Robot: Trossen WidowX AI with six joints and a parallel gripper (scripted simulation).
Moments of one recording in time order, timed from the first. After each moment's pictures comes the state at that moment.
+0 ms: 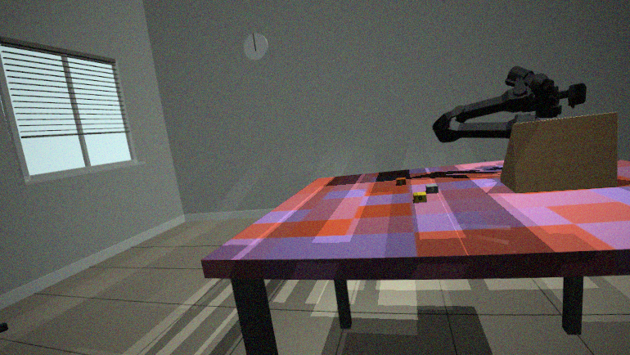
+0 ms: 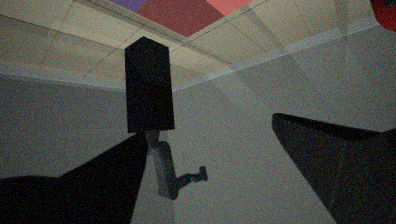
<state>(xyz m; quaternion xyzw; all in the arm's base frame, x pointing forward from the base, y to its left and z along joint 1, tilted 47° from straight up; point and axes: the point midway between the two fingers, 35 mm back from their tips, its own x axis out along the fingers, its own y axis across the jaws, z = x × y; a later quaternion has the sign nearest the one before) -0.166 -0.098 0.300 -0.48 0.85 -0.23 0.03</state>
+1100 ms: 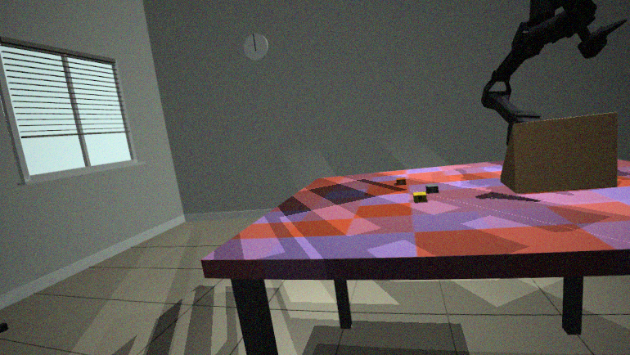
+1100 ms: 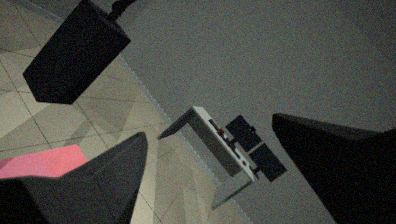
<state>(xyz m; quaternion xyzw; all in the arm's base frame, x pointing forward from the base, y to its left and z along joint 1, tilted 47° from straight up) -0.123 0.308 0.165 0.39 0.08 -0.86 -0.33</state>
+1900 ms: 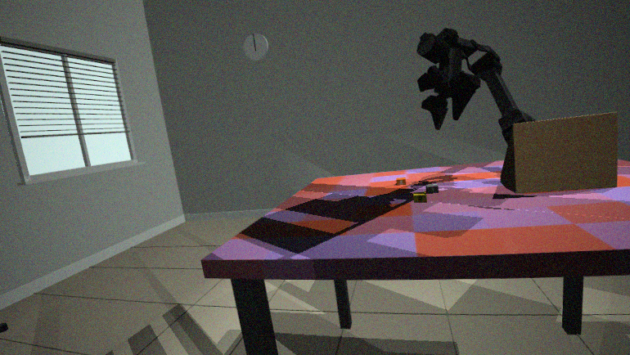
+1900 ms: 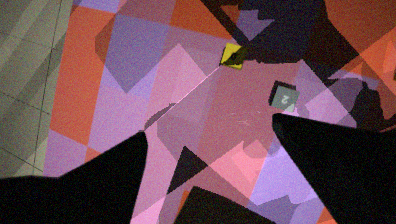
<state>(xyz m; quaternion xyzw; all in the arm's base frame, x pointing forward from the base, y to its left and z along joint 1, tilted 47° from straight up) 0.220 0.174 0.052 0.34 -0.64 -0.02 -0.69</state>
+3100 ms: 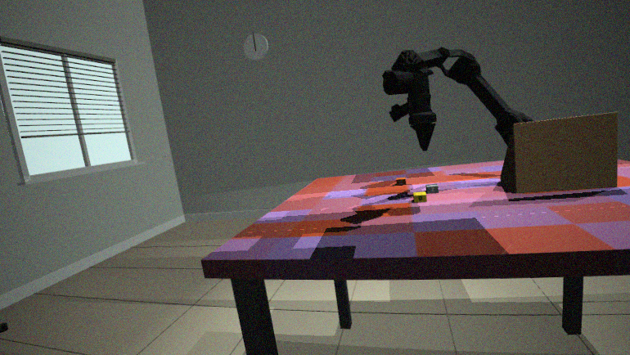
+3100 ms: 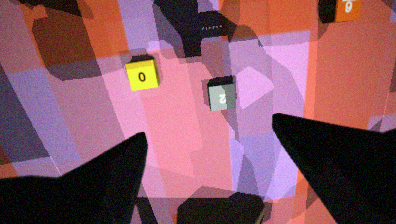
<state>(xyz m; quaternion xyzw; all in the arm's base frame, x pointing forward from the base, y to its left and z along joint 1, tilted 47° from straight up) 0.286 0.110 0.035 0.29 -0.65 0.26 -0.65</state>
